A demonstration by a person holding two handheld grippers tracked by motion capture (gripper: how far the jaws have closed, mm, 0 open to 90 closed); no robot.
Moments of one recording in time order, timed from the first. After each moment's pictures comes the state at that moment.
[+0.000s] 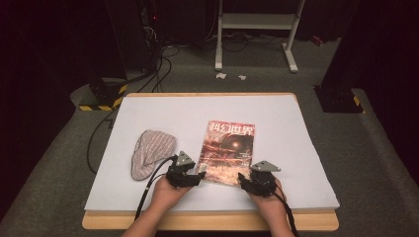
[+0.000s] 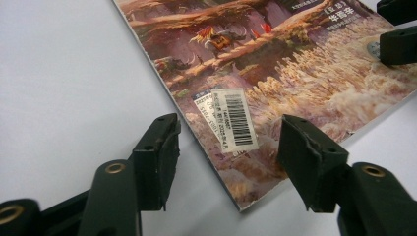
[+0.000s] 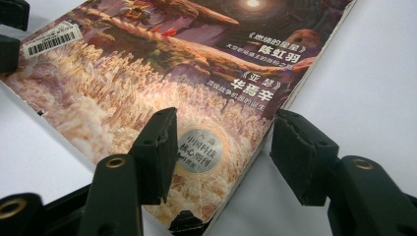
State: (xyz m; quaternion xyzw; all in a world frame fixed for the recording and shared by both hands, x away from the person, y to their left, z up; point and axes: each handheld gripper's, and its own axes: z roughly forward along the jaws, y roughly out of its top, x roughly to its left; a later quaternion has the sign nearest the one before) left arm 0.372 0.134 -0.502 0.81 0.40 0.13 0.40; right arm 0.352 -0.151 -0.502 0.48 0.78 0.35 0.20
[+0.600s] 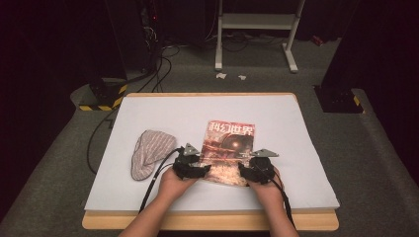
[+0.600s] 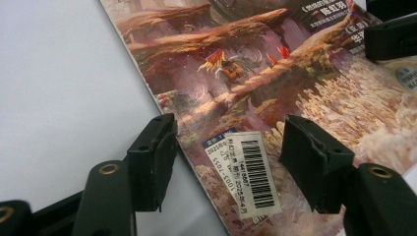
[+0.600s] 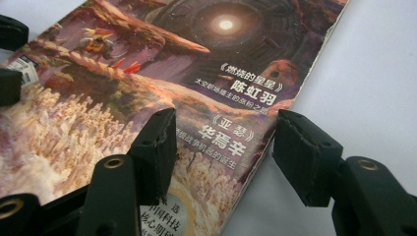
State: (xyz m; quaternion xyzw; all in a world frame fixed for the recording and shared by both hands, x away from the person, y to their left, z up) left arm 0.403 0.121 -0.504 0.82 0.41 0.12 0.39; right arm 0.391 -0.149 -0.498 0.50 0.77 0.34 0.19
